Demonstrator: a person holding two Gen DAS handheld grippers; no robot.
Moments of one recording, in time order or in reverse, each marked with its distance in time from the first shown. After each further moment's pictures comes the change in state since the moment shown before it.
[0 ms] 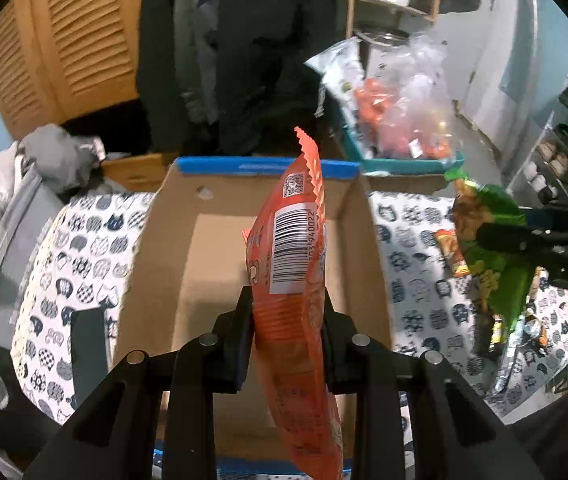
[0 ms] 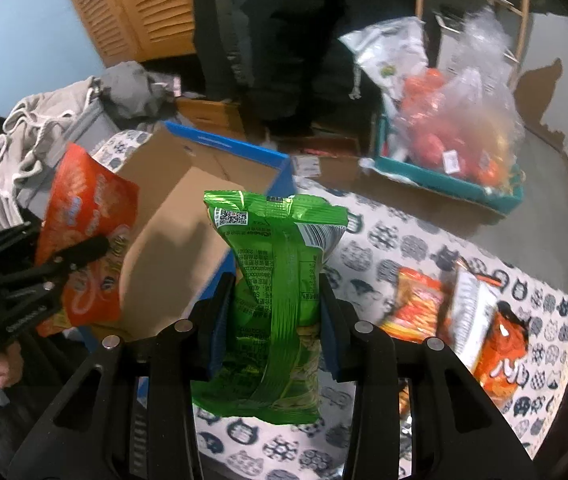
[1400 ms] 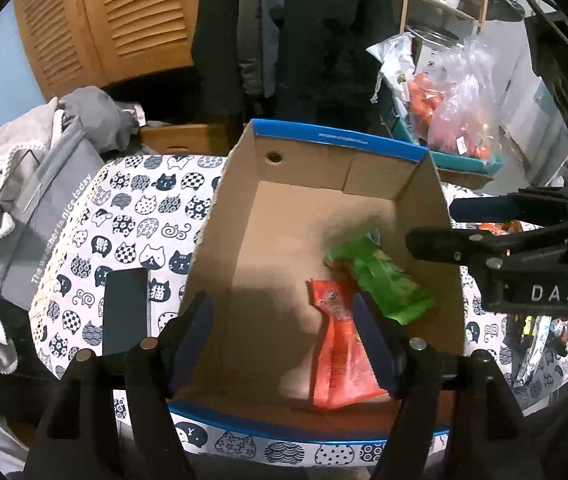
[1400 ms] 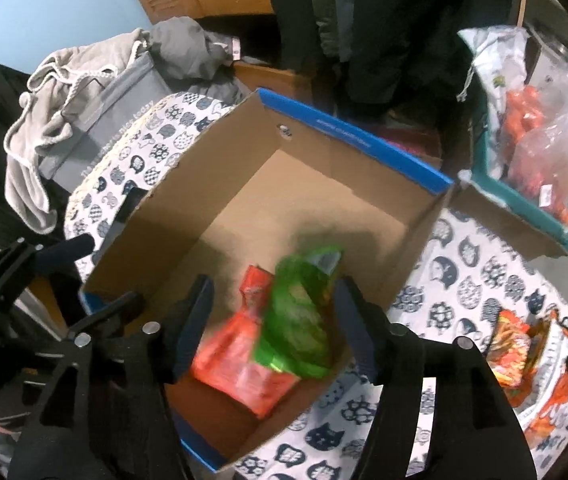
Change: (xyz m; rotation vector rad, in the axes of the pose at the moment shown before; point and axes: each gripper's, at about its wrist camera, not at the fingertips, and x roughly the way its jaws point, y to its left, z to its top) left arm -0.006 0.051 -0.022 -0.088 0.039 0.067; right arm 0.073 0.100 0.036 -0.112 0.108 0.099
